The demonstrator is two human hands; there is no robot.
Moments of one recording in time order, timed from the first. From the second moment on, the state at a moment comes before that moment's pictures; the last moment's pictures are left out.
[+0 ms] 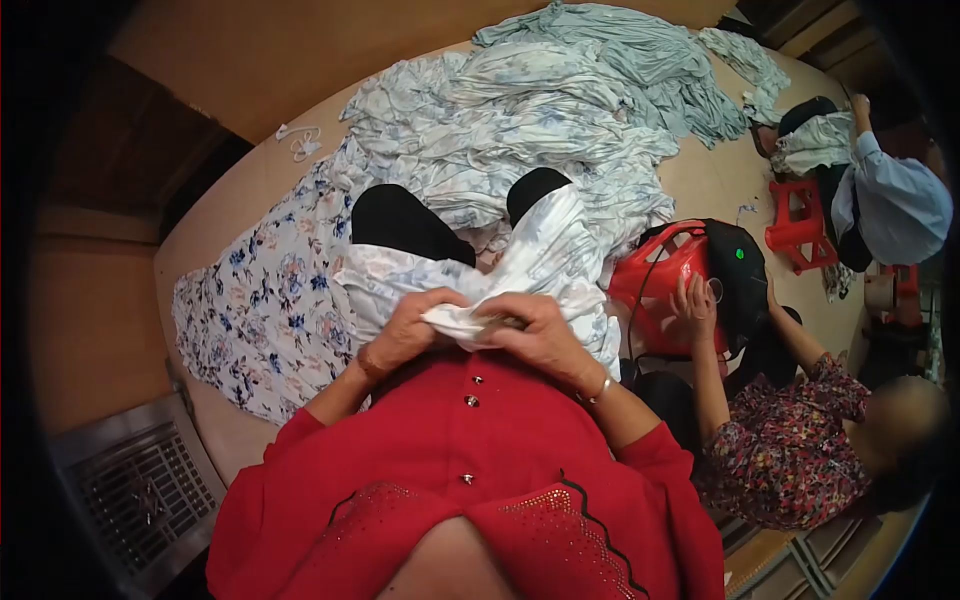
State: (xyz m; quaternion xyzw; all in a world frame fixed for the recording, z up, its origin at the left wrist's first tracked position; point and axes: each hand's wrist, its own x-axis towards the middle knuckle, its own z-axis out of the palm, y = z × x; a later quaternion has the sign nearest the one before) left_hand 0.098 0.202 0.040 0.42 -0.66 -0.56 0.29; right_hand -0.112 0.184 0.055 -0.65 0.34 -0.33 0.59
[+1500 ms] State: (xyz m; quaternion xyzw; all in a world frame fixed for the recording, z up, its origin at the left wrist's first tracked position) left_hand 0.067 0.097 -0.058 0.44 -0.10 -0.71 0.54; right_hand -0.241 0.176 0.068 -0.46 0.31 -0.22 0.80
